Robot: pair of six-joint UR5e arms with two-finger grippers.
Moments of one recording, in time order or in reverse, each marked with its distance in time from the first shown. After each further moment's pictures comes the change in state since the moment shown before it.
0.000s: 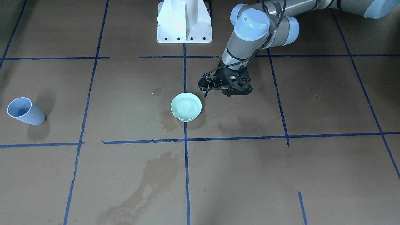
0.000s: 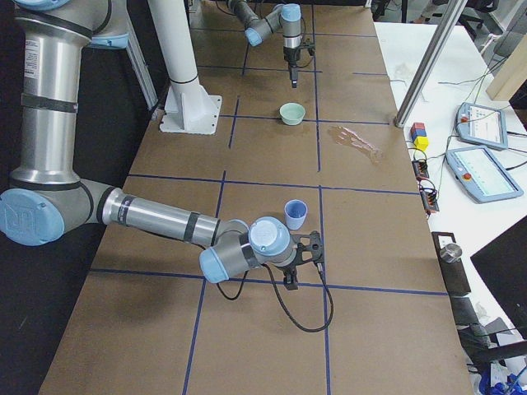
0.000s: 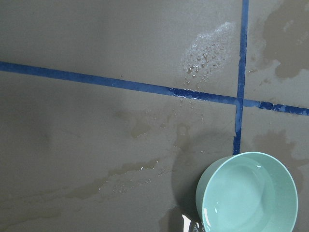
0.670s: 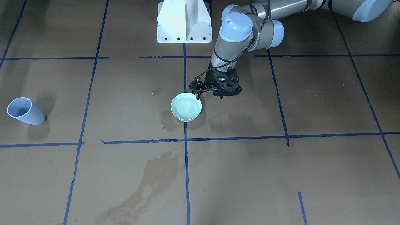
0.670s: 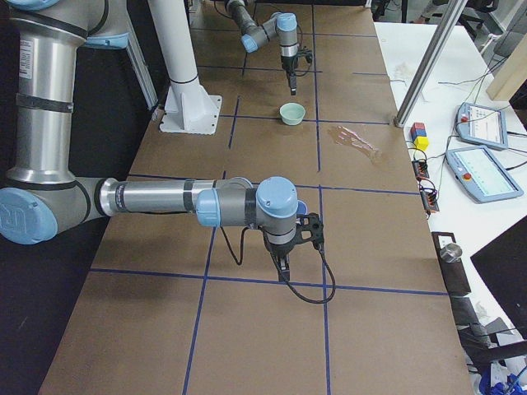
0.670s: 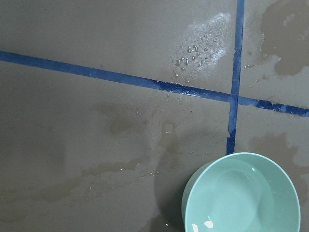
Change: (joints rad) left arm 0.041 -0.034 0.069 -0.040 0.061 -0.057; right arm 0.073 -0.013 0.271 -0.602 -0.151 -0.366
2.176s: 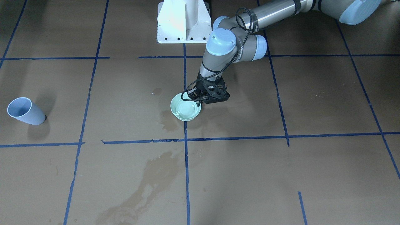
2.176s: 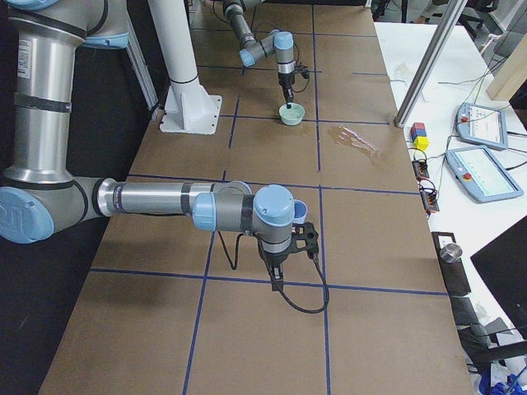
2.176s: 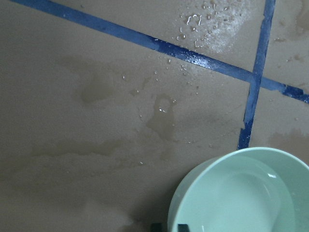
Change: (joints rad) left arm 0.059 -0.046 0.135 -0.109 0.043 -0.124; right arm 0.002 -0.007 -0.021 -0.016 -0.011 -0.023
